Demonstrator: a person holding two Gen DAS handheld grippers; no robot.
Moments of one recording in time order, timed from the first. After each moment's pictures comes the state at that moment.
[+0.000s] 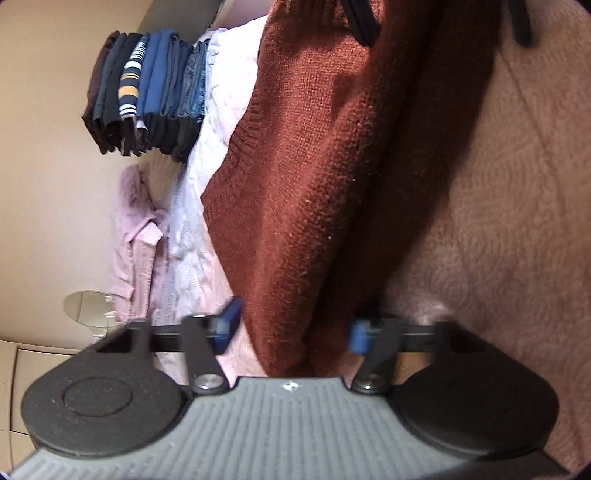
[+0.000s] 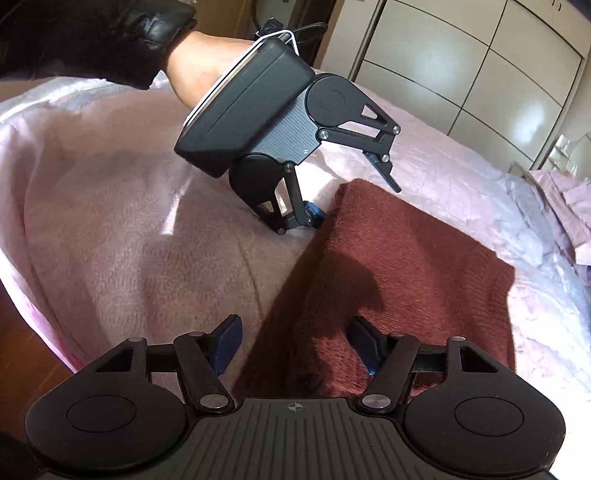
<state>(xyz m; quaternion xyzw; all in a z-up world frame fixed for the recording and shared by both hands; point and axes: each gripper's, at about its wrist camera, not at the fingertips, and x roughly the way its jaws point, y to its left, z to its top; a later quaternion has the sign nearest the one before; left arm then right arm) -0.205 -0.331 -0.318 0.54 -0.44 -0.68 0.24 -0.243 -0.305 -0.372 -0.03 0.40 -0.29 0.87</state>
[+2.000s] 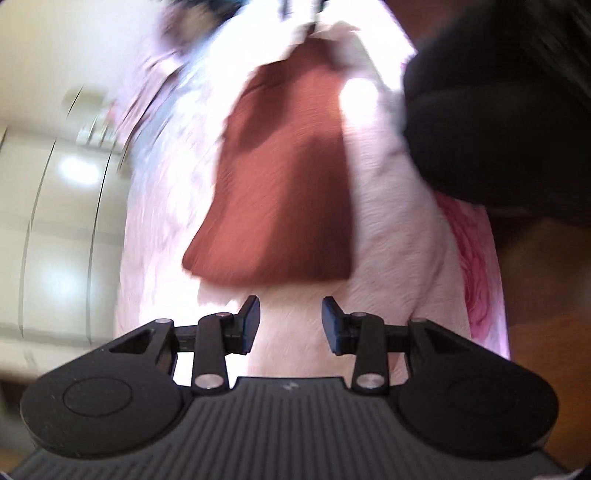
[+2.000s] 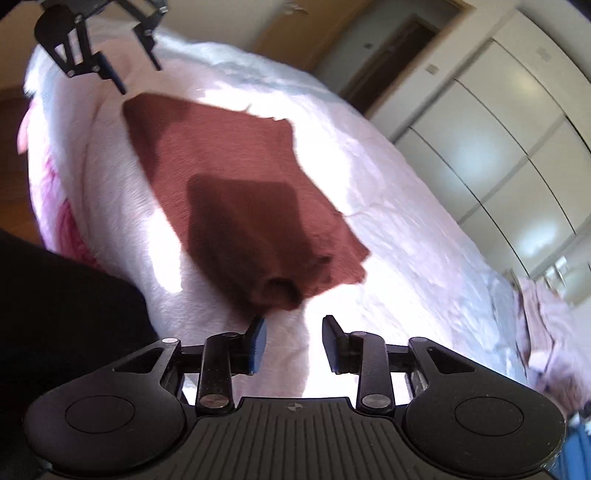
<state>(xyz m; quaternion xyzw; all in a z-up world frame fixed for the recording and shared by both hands) -0.182 -0.090 -0.216 0.61 -0.14 -0.63 0.46 -0.379 -0.288 -0.367 -0.20 0.37 -0.23 0.88</state>
